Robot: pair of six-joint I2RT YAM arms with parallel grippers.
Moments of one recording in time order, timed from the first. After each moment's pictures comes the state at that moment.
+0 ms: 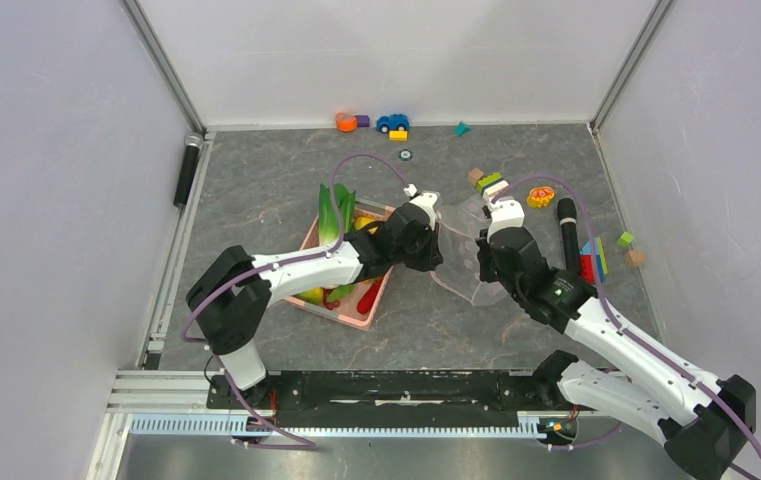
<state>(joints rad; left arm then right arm) -0.94 1.71 1.15 -0.08 -0.02 -0.58 0.69 0.89 0.72 -0.45 0.38 0.32</state>
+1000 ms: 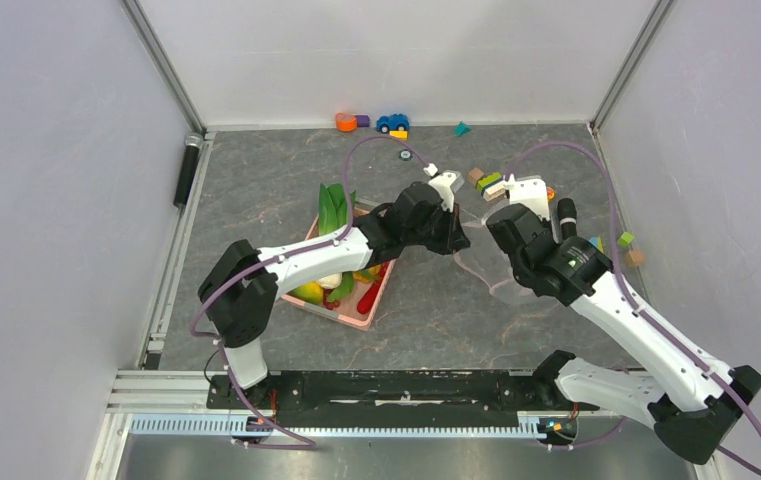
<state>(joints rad) -0.93 1.79 1.32 -0.02 0.19 -0.56 0.69 1.03 1.09 -0.96 0.77 0.32</state>
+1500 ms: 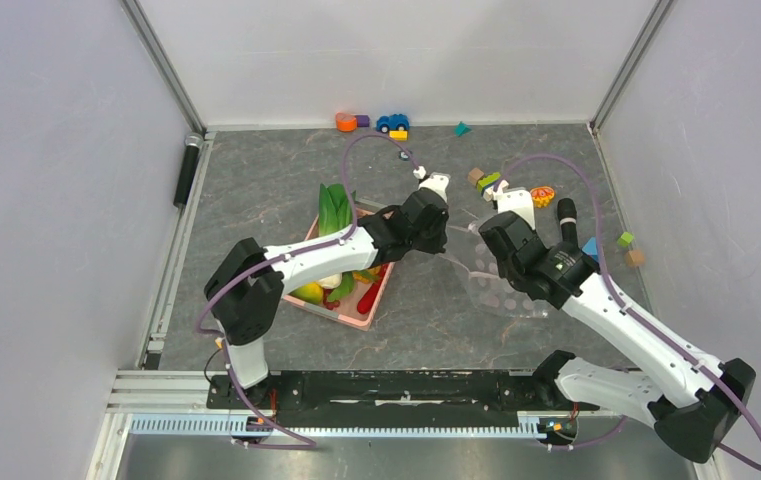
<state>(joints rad) -0.94 1.82 1.37 -0.20 -0.18 -0.54 0.70 1.02 1.01 -0.96 0.64 0.39</state>
